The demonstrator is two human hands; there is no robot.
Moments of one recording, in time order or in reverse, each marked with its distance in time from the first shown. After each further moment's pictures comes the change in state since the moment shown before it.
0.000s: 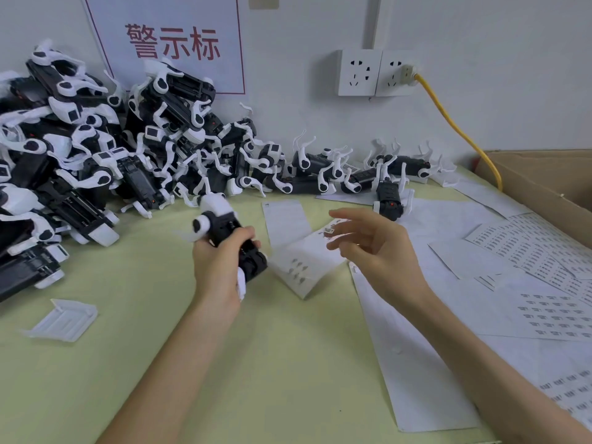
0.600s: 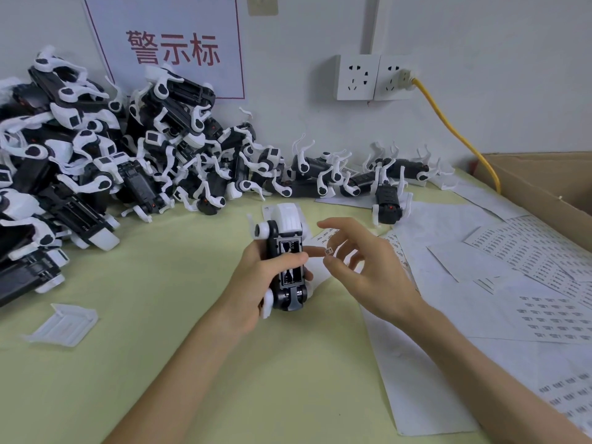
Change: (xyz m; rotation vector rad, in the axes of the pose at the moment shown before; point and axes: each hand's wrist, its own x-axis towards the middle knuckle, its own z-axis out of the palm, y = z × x) left_hand -0.023 -0.003 0.007 0.301 -0.594 -0.101; right_hand -0.006 0.002 0.005 -0.285 -0.110 -0.072
